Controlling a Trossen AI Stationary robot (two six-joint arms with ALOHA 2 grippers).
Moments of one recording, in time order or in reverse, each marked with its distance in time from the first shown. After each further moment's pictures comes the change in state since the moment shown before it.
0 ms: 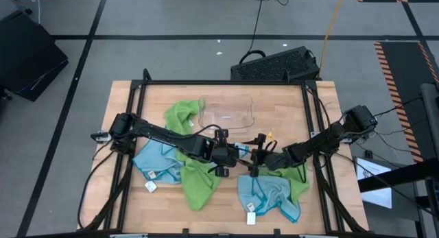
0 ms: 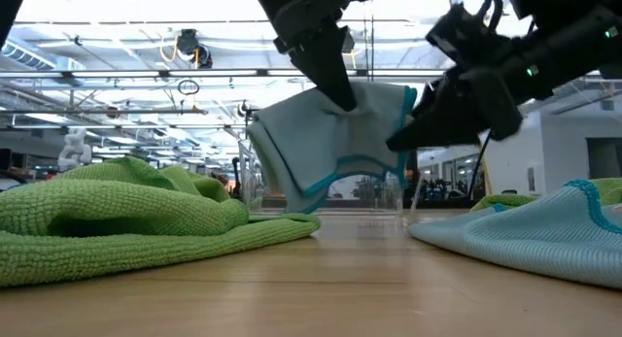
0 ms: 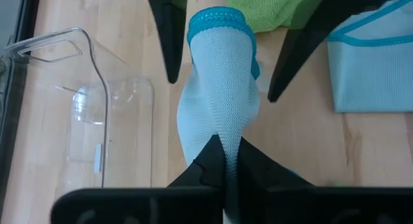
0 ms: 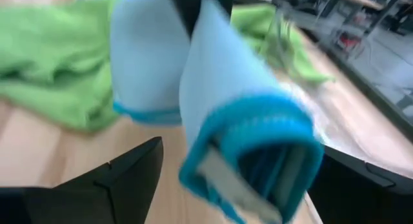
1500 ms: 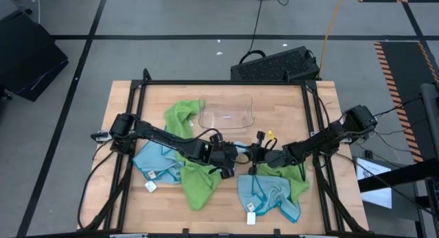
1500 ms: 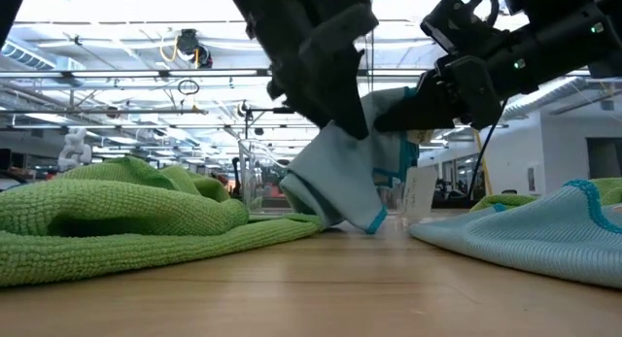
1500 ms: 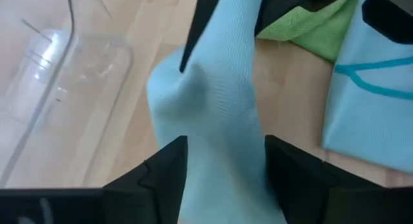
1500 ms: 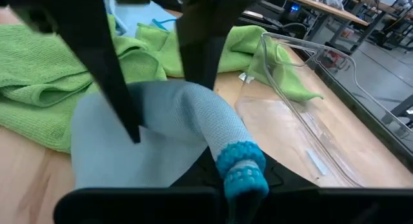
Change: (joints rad) left arm -0.008 0.008 -0.159 0.217 0.011 -0.350; right arm -0.029 0.000 0.000 0.068 0.000 -0.069
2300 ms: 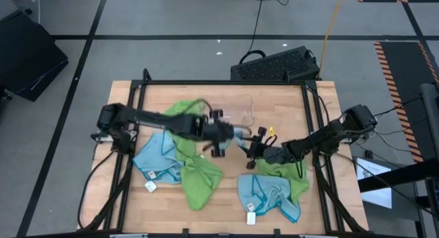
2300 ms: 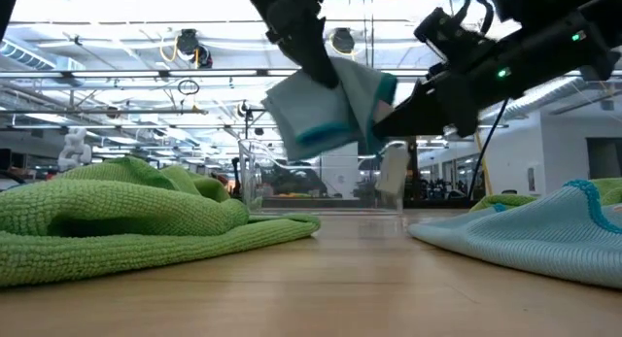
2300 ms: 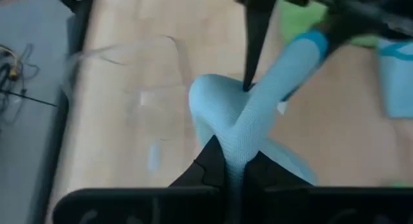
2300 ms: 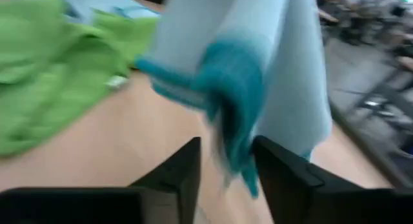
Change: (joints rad) left arm 0.170 -0.178 0.079 -0.195 0.056 0.494; right arm -0.048 -0.003 0.000 -0.019 0.074 -0.035
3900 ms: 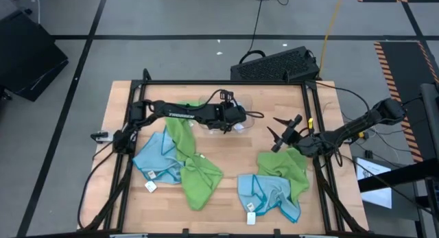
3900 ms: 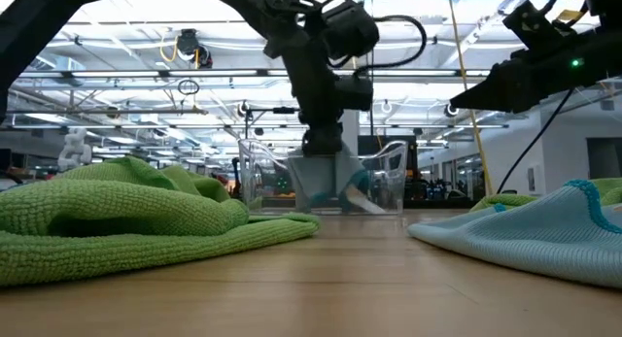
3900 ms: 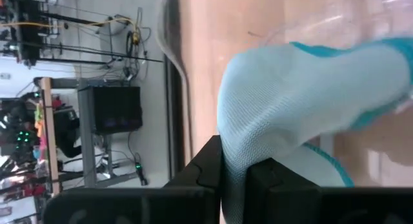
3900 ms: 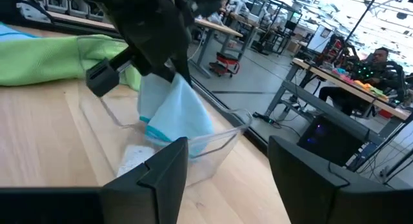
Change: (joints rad) left arm 0.194 0.328 0.115 0.133 -0.362 0.390; right arm 0.072 -0.687 -0.347 -0.176 0.363 -0.025
